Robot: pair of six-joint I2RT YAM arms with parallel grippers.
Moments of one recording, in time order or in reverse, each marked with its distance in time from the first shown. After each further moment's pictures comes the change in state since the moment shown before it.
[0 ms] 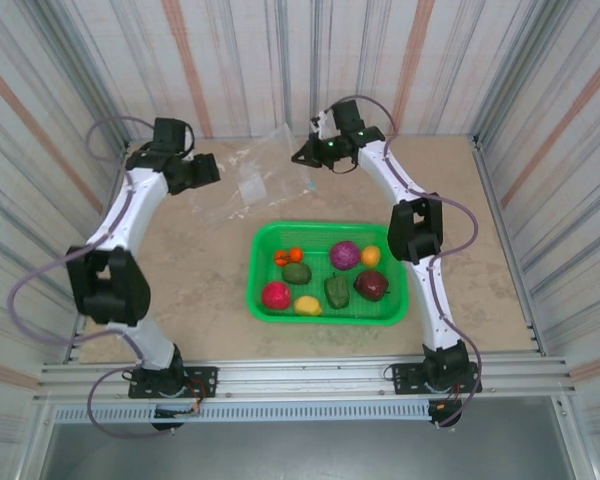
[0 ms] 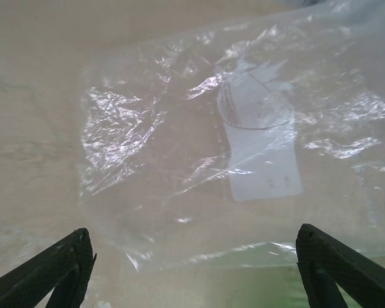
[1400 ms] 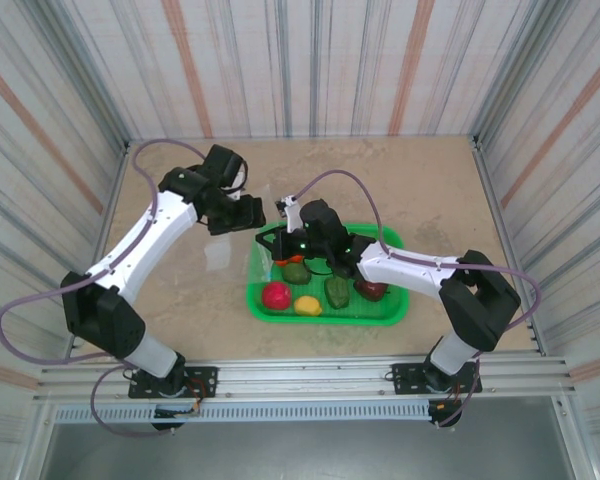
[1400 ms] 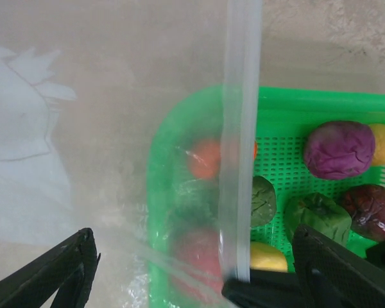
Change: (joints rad) left arm -0.358 -0.099 -0.061 -0.327 0.085 -0.148; right arm 0.489 -0.847 -1.403 0.923 0.447 0.060
